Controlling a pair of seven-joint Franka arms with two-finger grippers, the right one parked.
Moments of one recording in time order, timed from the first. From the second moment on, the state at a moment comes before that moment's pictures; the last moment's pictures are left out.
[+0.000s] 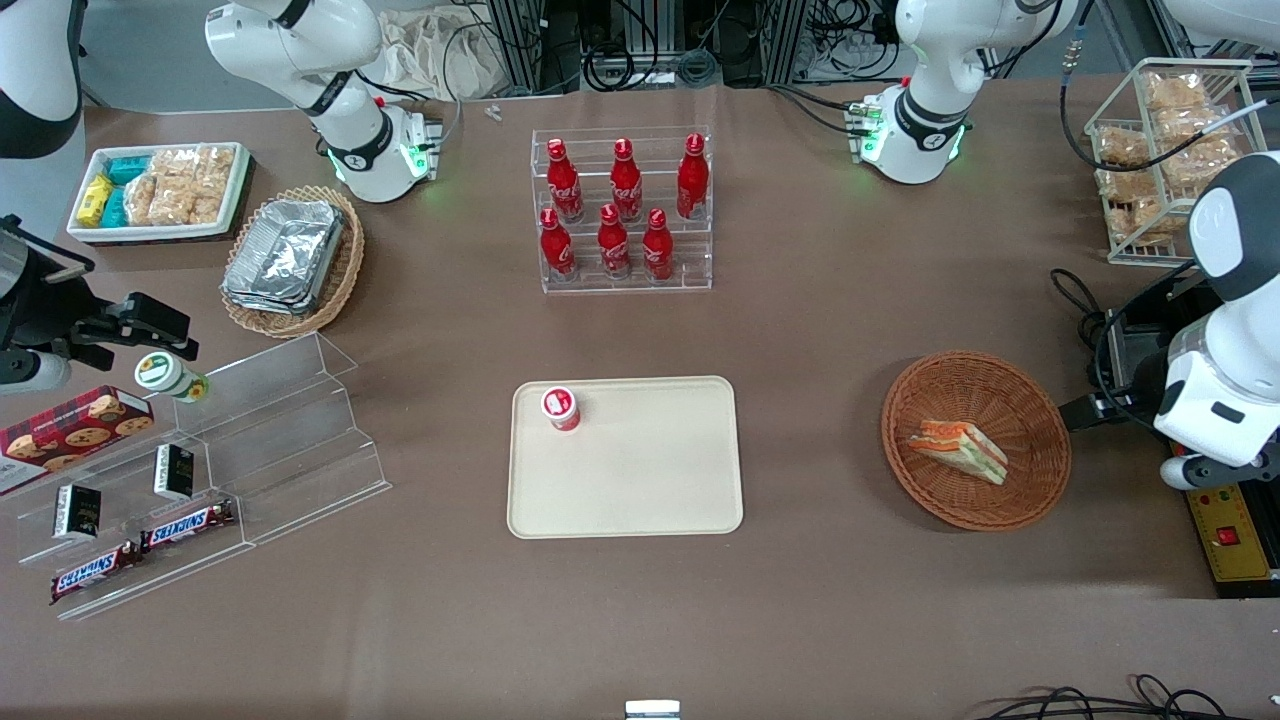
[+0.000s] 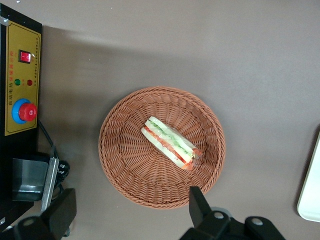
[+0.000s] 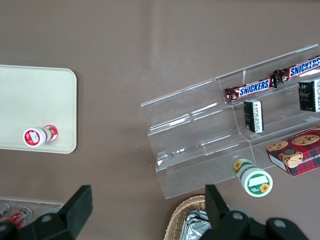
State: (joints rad) arm 0.02 0.30 -0.06 -1.46 0.08 1.75 -0.22
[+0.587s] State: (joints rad) arm 0.02 0.30 -0.06 -1.47 0.08 1.72 -0.22
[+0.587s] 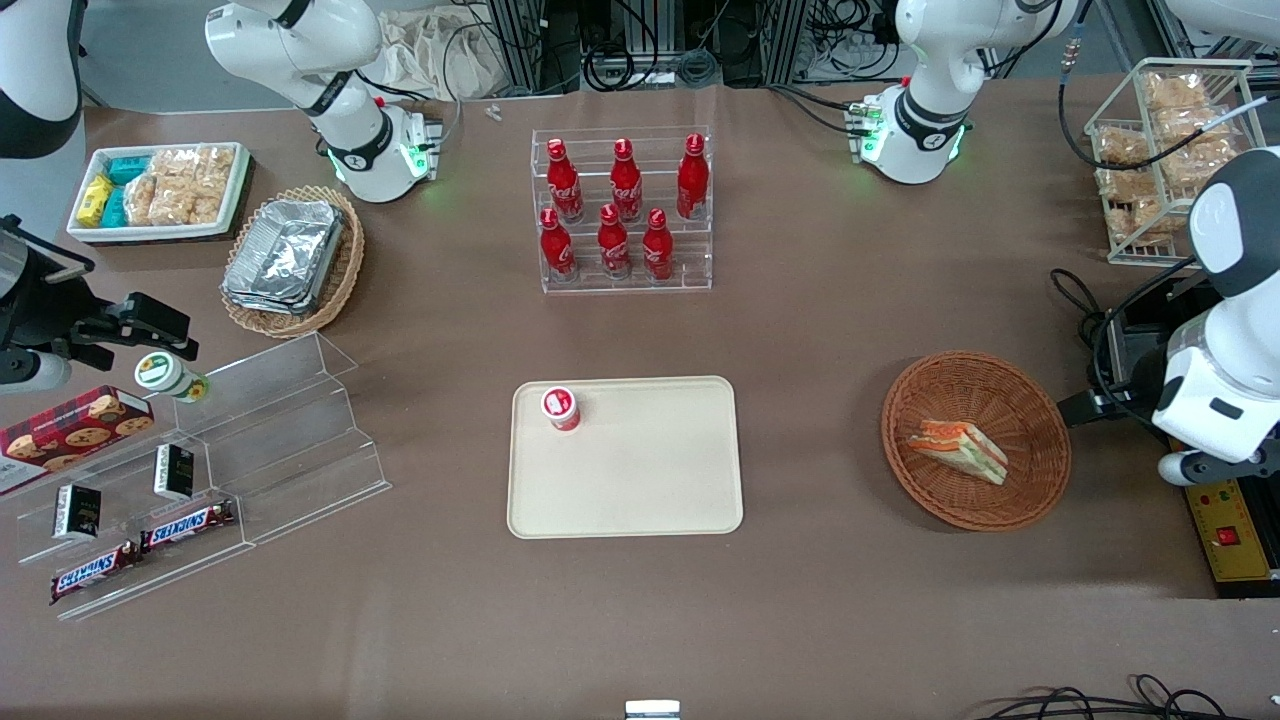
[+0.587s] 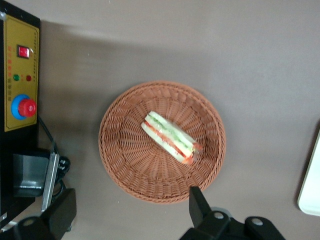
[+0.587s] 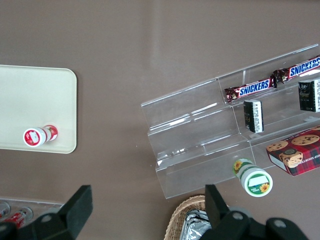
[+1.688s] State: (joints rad) arm 0.01 0.32 -0.06 -1.77 -0.01 2.01 -0.47
